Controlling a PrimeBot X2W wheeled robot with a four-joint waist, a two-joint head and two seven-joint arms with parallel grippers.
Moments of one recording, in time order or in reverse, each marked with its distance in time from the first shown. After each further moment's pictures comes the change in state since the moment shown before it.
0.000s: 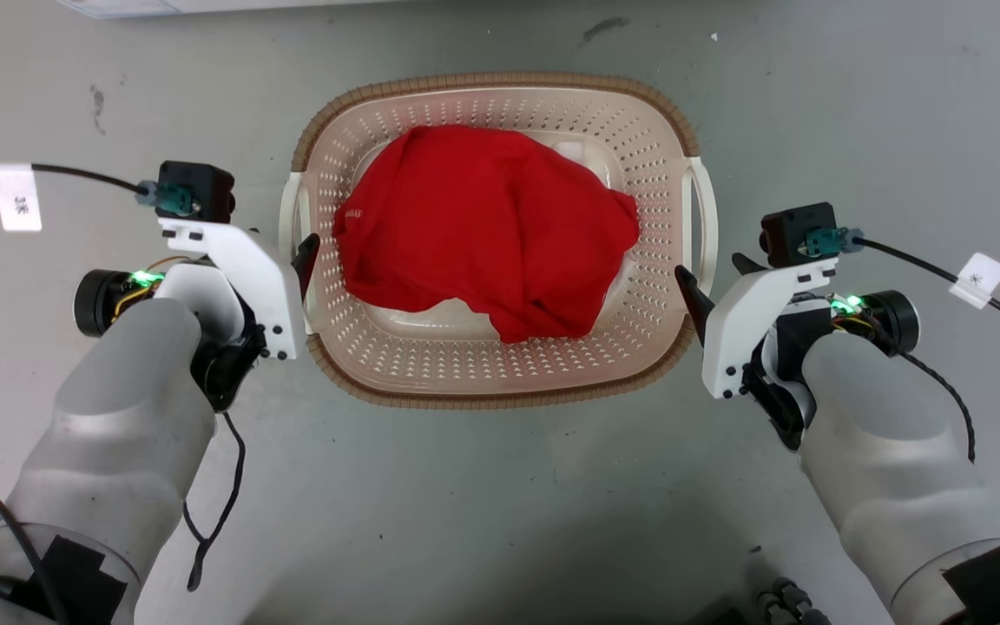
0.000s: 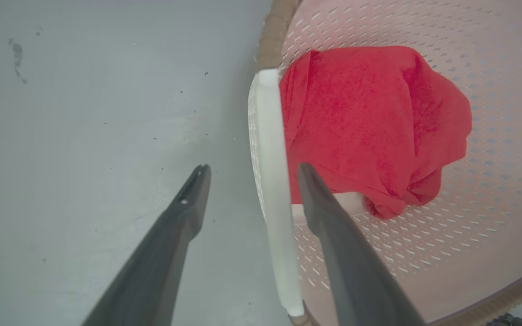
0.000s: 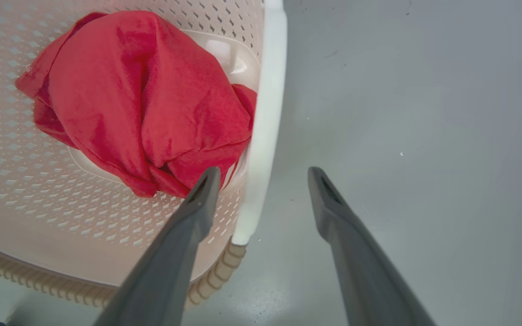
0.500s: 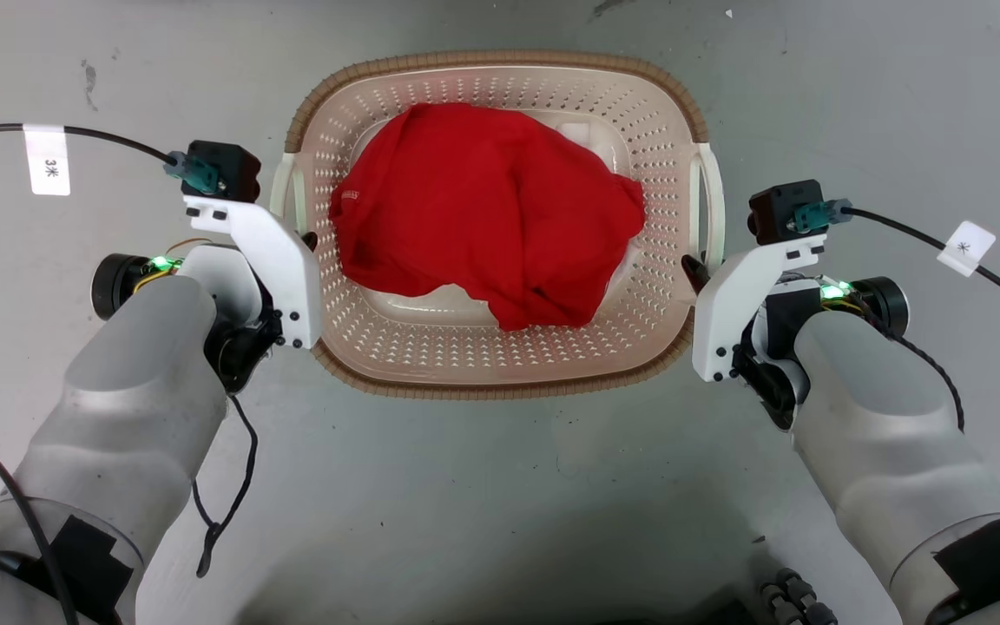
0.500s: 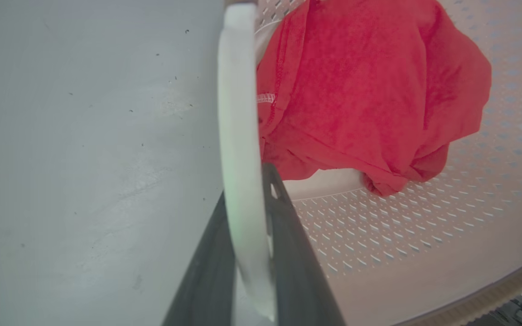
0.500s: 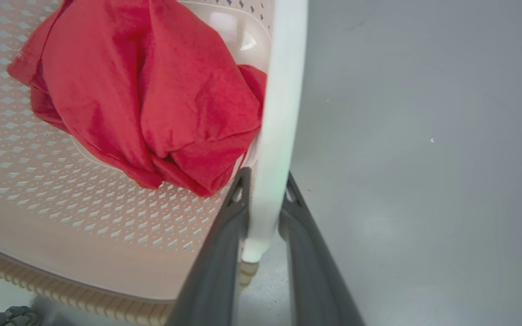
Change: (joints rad) left arm -0.065 -0.001 -0.141 0.010 -0.116 0.001 0.097; right arm -0.065 -0.001 0.136 0.041 0.155 0.000 0.074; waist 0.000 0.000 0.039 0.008
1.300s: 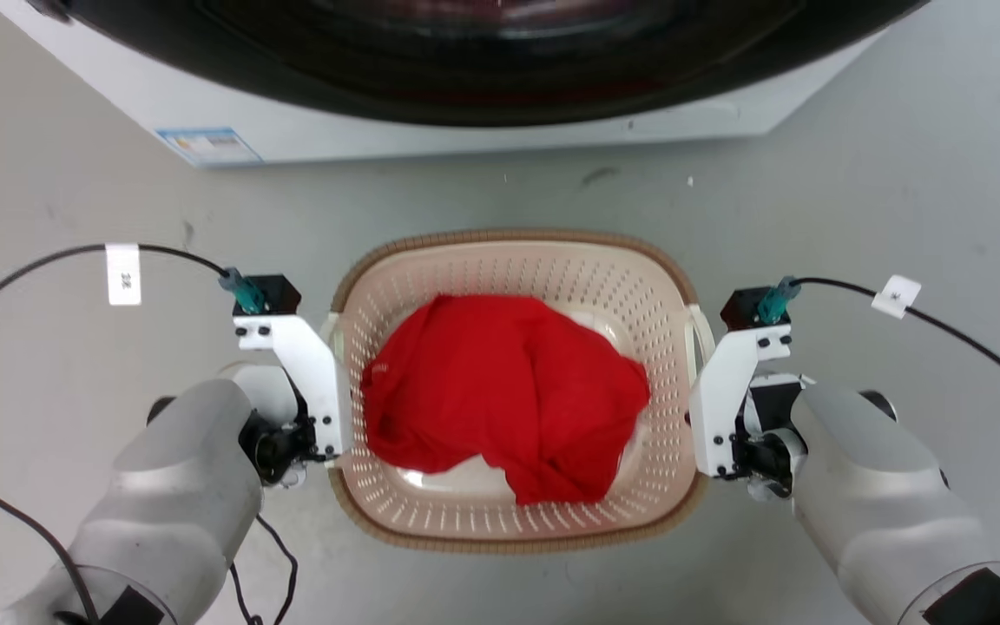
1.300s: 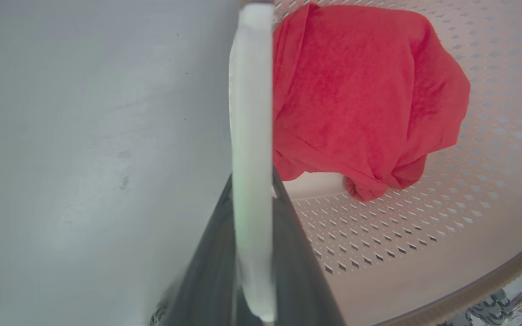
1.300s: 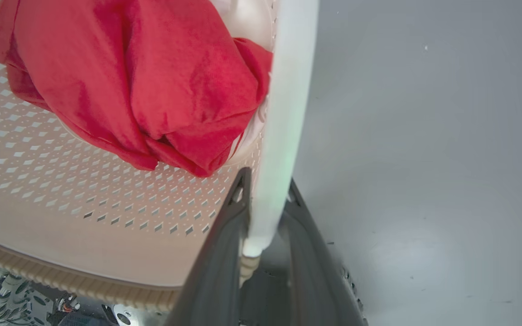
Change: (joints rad) left arm 0.124 -0.052 -0.123 0.062 -0.249 0.008 0.177; right arm 0.086 -0.015 0.192 0.028 0.229 -0.007 0.374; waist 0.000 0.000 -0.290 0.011
